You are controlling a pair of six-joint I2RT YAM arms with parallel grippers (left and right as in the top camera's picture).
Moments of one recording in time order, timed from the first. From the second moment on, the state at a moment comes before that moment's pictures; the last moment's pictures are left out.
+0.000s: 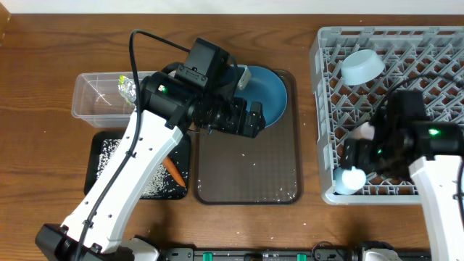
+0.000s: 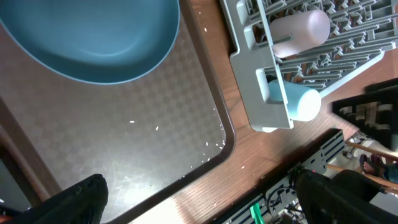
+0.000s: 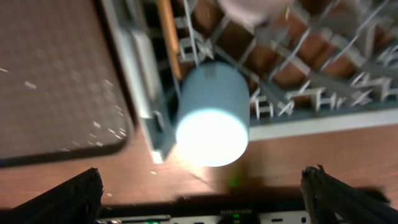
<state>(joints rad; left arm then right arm) -0.49 1.55 1.63 -1.20 0.41 -0.27 -0.01 1.25 1.21 -1.38 -0.07 0.20</state>
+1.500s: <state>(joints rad) 0.22 1.50 1.63 -1.07 0.27 -0.33 0.64 1.60 1.32 -0.58 -0.11 0.20</state>
